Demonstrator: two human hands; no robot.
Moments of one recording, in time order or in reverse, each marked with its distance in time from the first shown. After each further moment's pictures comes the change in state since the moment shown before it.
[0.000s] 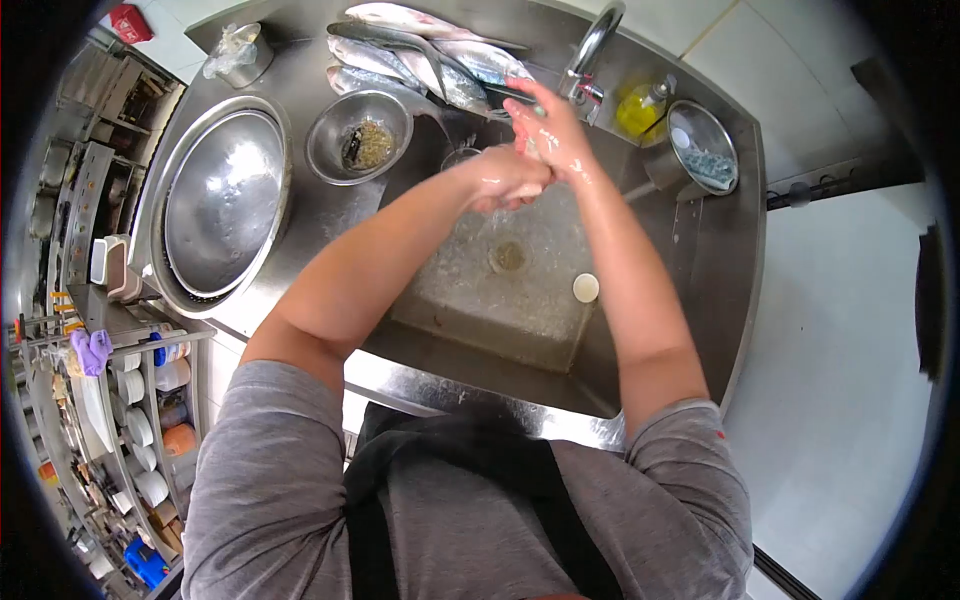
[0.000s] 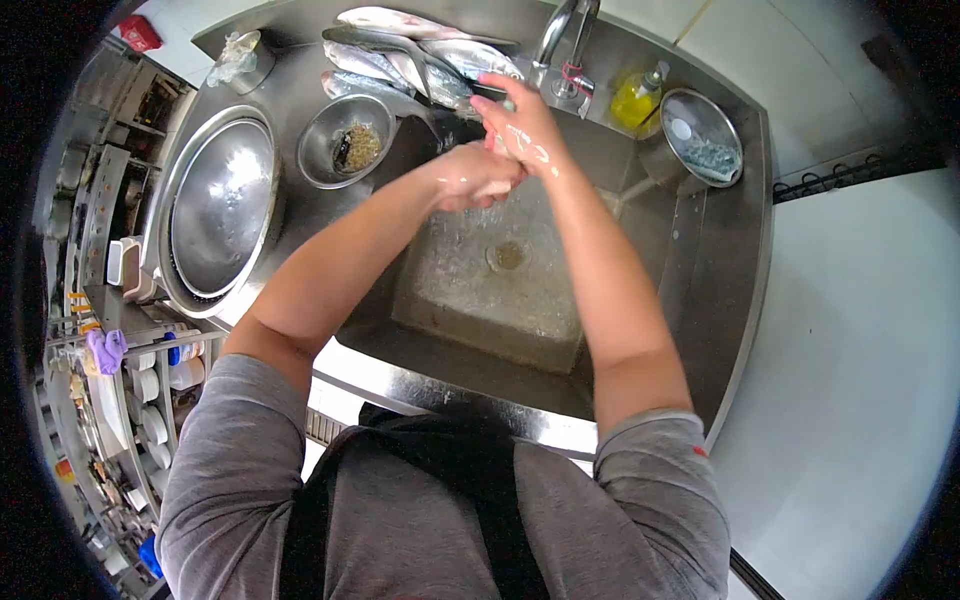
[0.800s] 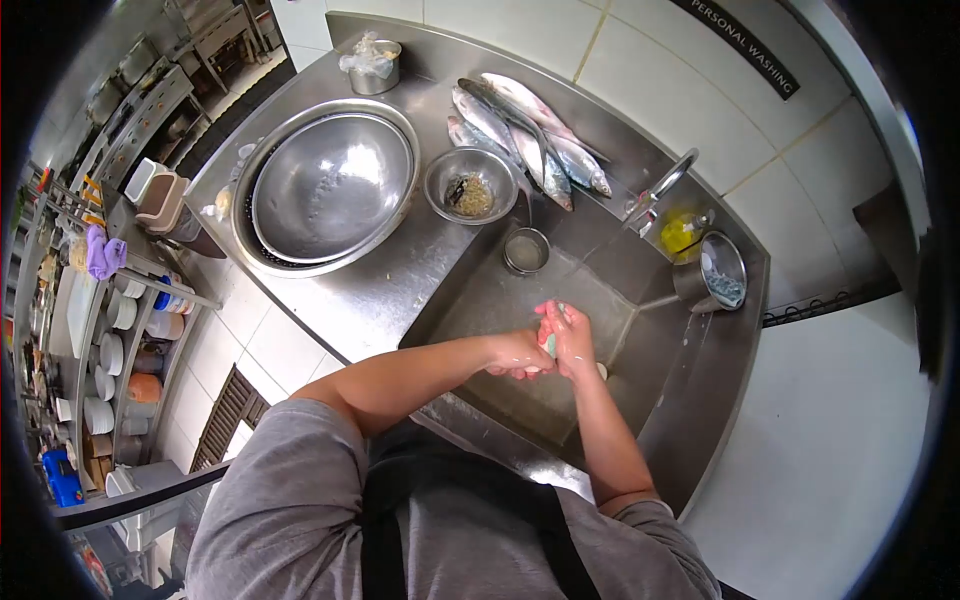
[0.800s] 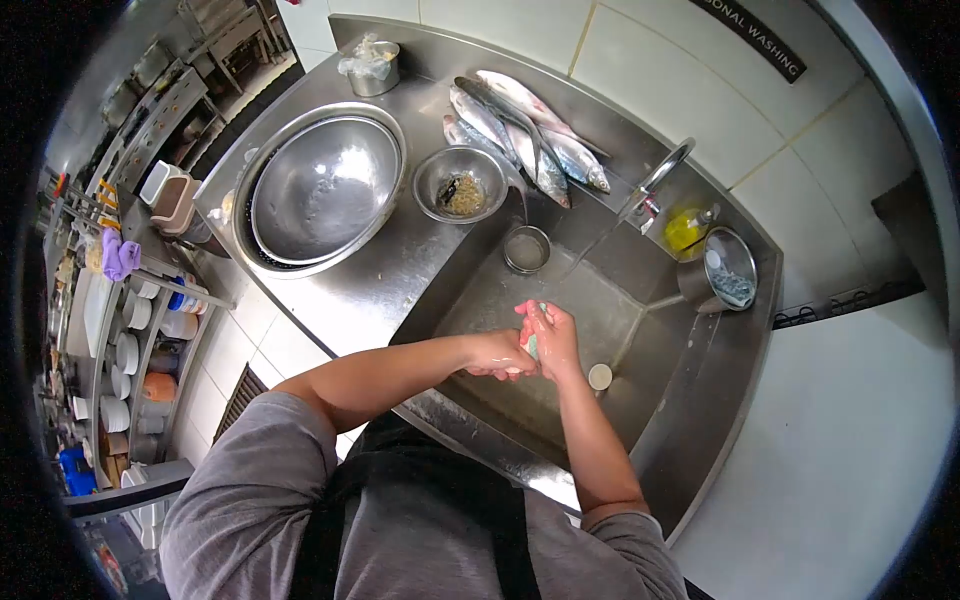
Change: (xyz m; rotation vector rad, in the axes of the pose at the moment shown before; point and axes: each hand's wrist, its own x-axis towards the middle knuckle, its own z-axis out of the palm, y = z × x) left_hand -0.149 -0.081 0.053 0.088 -0.124 -0.223; right_hand -0.155 0.033 0.087 0.221 -0.016 0.310
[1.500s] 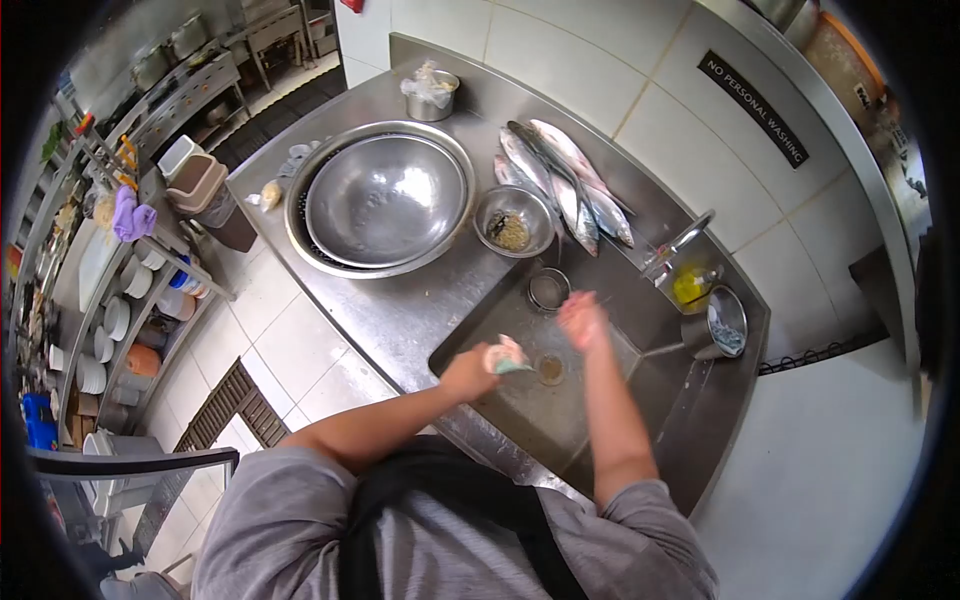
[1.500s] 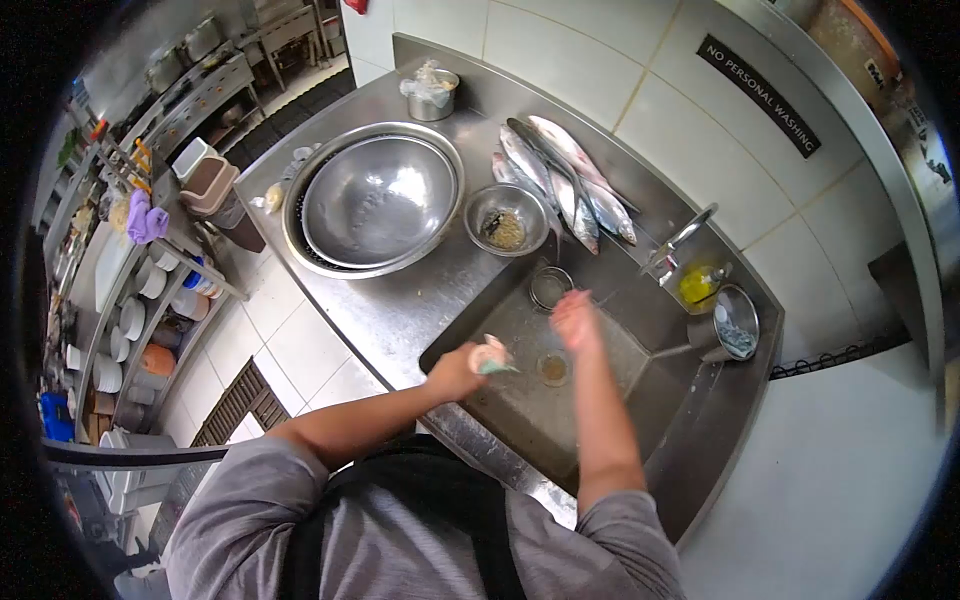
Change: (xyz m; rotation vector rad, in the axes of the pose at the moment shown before) left_hand -0.047 -0.104 -0.003 0.191 0.940 0.227; right_hand 0.133 0.048 -0.043 0.631 -0.097 0.215
